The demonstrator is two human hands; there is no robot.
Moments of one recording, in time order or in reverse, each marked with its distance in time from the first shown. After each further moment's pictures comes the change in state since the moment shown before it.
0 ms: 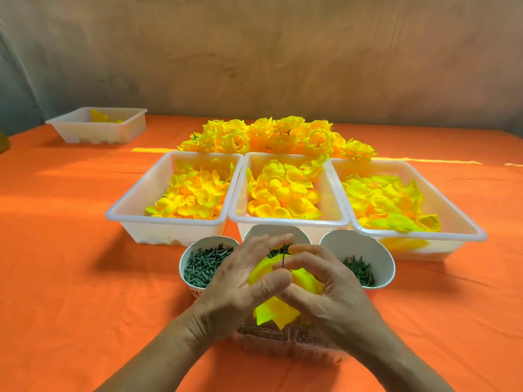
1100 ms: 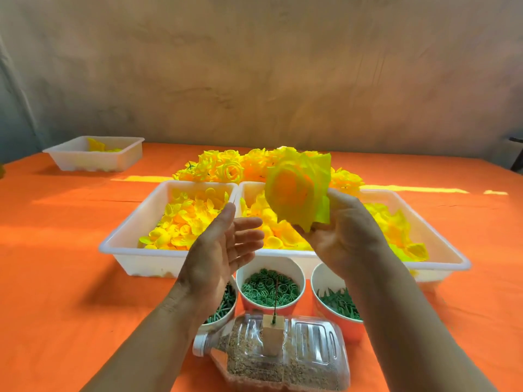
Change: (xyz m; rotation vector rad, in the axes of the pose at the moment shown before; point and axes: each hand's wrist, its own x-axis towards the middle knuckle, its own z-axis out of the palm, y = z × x) left_hand 0.054 0.027 -0.036 -0.673 0.290 -0.320; right_hand 0.093 -0.064 -0.044 0.966 0.174 0.216
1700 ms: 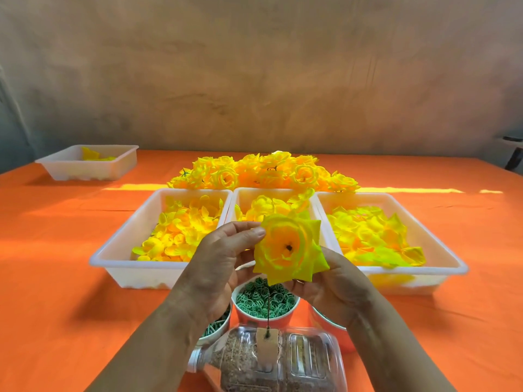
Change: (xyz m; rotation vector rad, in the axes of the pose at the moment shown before) left_hand 0.007 0.011 0.021 -0.059 -0.018 -0.062; right_hand -0.001 0.042 -0.053 -0.045 -0.226 0.222
